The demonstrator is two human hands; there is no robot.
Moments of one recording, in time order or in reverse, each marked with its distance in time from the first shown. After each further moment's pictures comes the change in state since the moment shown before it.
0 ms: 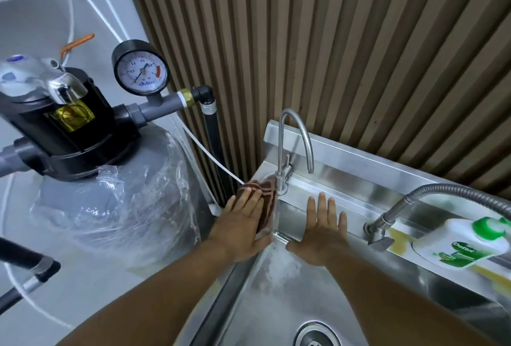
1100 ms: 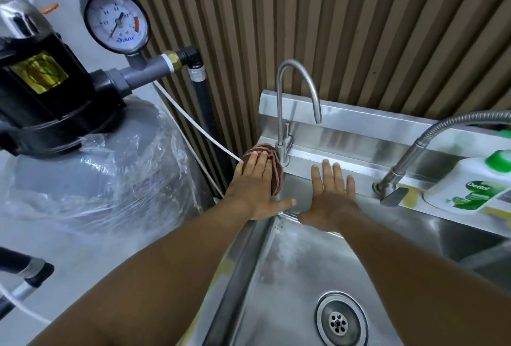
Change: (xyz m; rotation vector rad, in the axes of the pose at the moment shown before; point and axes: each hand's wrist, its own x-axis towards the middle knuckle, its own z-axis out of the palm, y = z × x) left_hand 0.038 0.004 -0.001 0.102 -0.027 -0.011; right_hand -0.003 -0.008 0.004 -0.013 0.035 0.063
